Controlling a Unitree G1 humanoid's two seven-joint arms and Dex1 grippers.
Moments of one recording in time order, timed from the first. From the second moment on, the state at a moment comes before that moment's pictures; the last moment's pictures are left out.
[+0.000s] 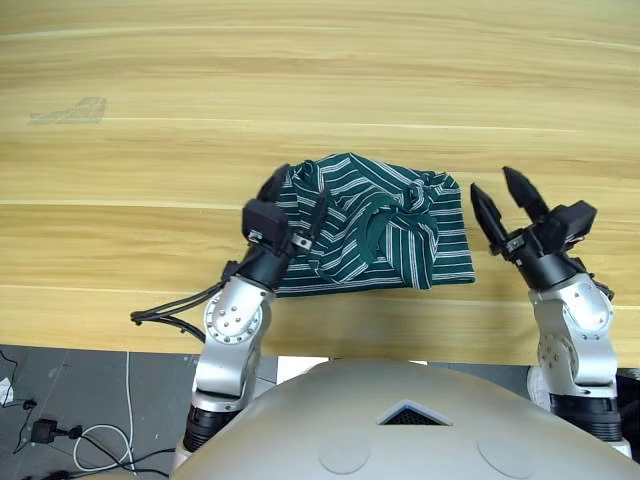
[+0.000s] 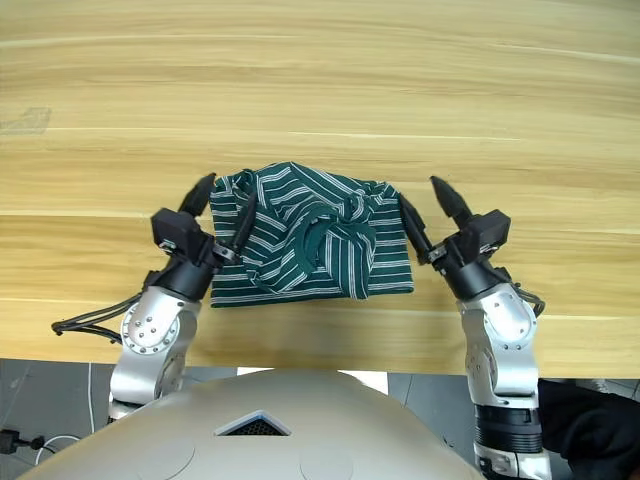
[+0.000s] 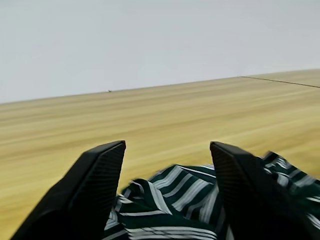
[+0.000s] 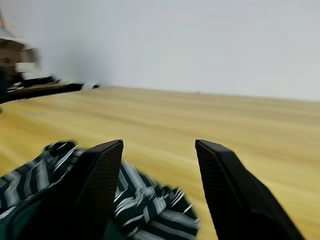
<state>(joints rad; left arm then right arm) 0.48 0.16 -0.28 -0.54 -0.05 0.08 -0.23 0.45 -0.43 0.00 -0.36 0.49 -0.04 0.55</state>
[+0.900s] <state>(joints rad) 0.52 0.20 -0.48 -0.40 0.08 0.08 -0.24 0.47 -0.38 0.04 -0.44 0.53 0.33 0.50</state>
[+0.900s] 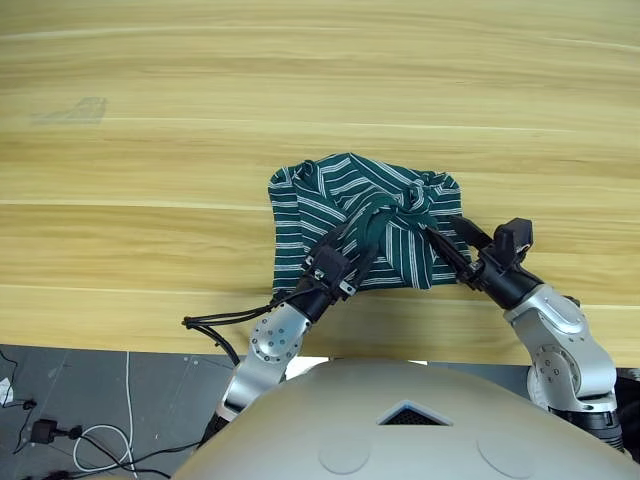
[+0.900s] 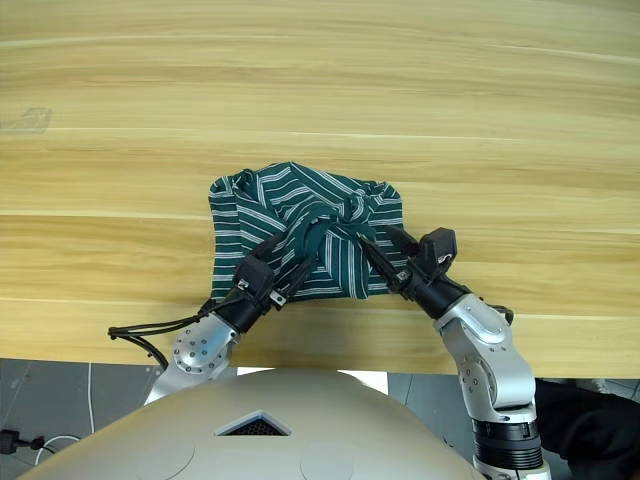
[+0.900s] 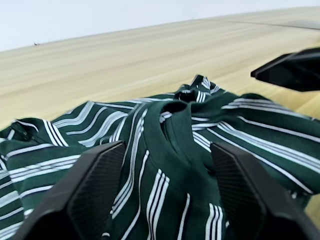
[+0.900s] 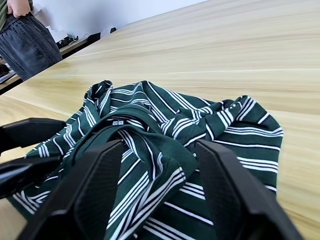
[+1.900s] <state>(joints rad) 0.51 0.19 -0.52 -0.26 0.11 0.03 -0.24 0.46 -0.34 0.07 -0.40 0.42 0.32 0.49</state>
